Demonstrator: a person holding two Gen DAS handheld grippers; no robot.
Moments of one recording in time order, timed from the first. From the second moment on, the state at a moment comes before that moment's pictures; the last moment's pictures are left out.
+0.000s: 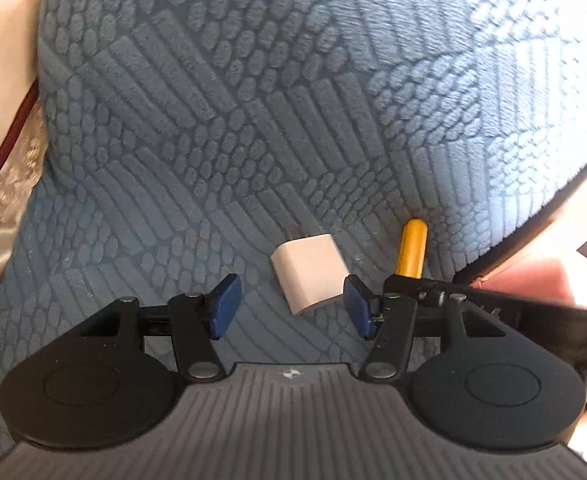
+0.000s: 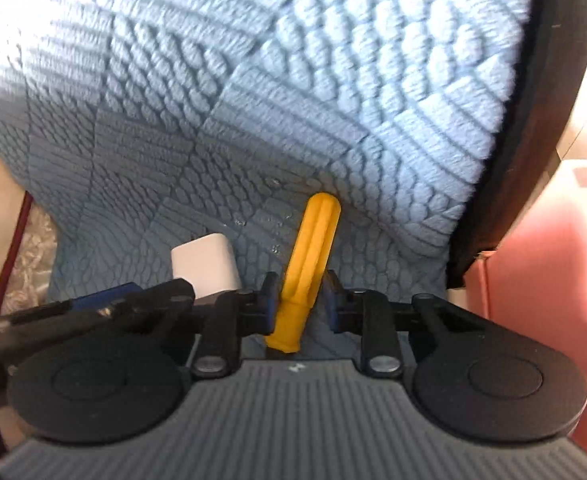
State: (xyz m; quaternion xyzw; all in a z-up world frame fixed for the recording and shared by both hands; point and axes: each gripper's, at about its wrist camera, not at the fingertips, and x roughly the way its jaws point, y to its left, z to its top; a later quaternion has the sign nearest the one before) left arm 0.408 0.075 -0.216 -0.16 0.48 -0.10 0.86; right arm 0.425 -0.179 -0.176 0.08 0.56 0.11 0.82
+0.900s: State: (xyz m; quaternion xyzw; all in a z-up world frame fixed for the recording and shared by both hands) left arm 0.405 0.027 -0.220 -0.08 0.44 -0.11 0.89; right arm 0.401 -0.158 -0.179 -0.01 0.56 0.17 0.81
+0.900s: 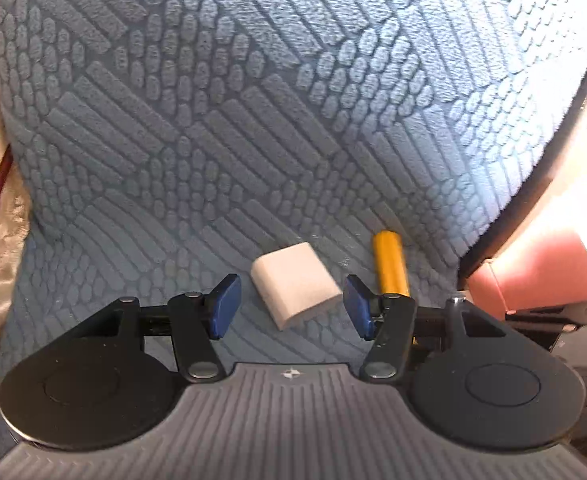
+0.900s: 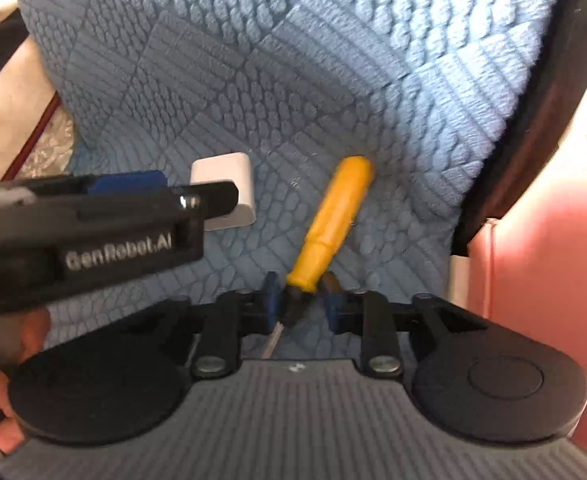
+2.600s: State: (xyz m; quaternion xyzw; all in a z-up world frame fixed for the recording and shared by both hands) left arm 0.340 -0.003 -0.207 -0.11 0.50 -0.11 0.85; right arm 0.256 -0.186 -0.116 0.01 0.53 0.13 0.84
